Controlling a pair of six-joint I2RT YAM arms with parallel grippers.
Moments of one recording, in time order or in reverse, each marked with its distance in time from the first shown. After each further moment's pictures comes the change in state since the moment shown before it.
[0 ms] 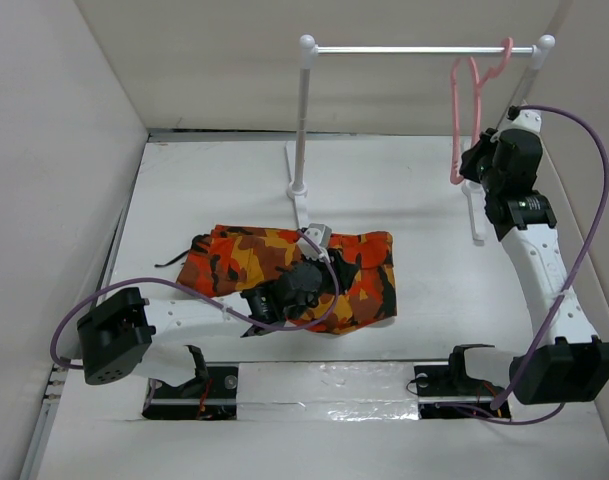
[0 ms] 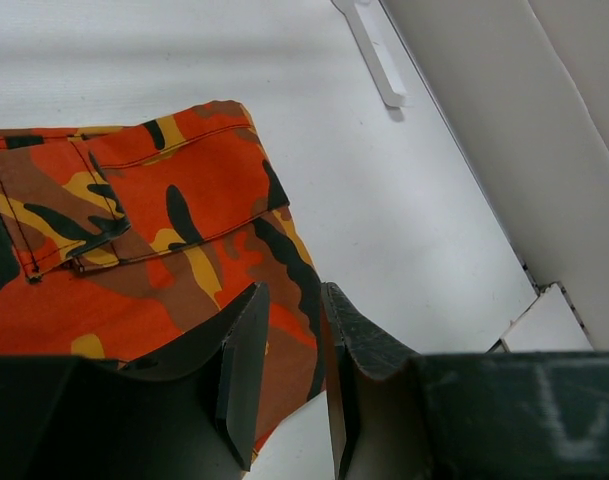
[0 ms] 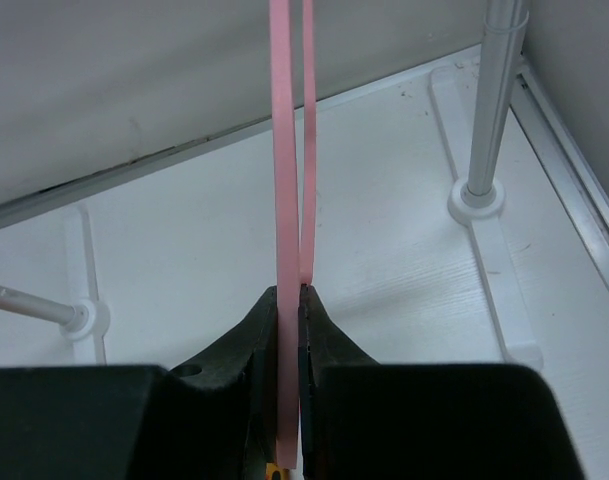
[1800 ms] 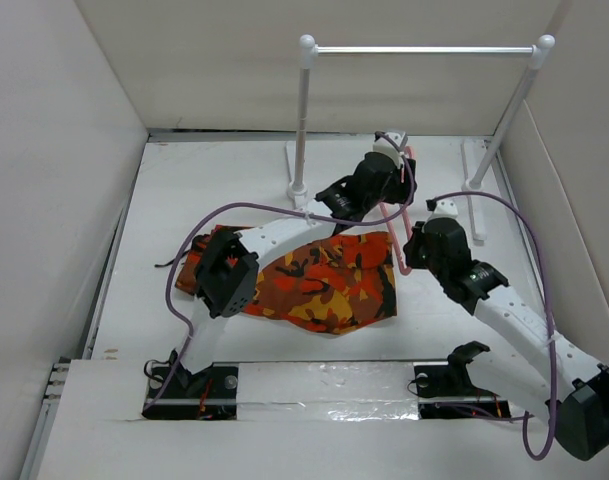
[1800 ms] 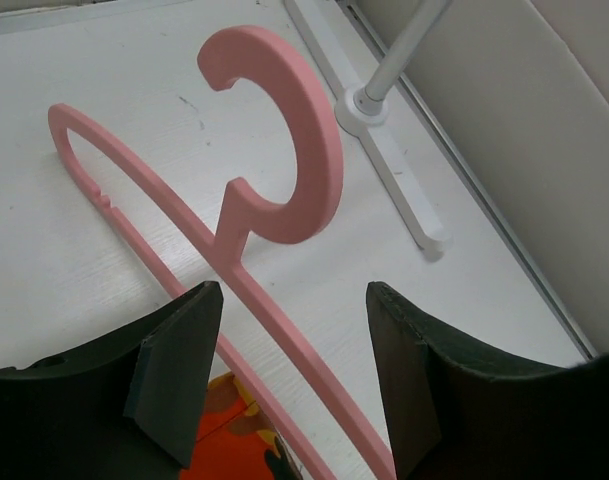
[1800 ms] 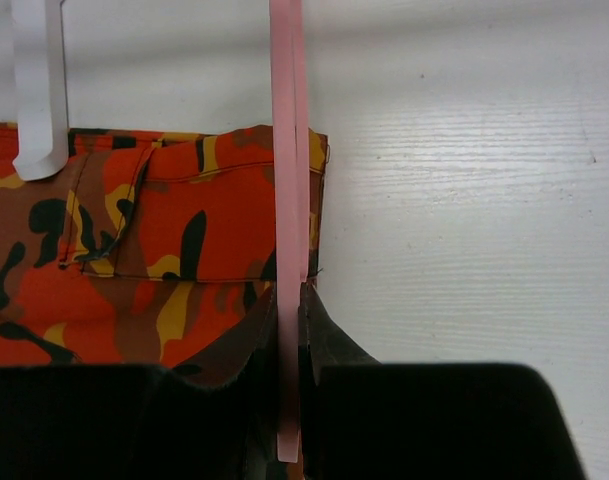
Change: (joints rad) left arm 0.261 0.743 1.147 -0.457 0.282 0.264; right arm 0.438 -0.288 -0.600 -0.005 0.119 0.085
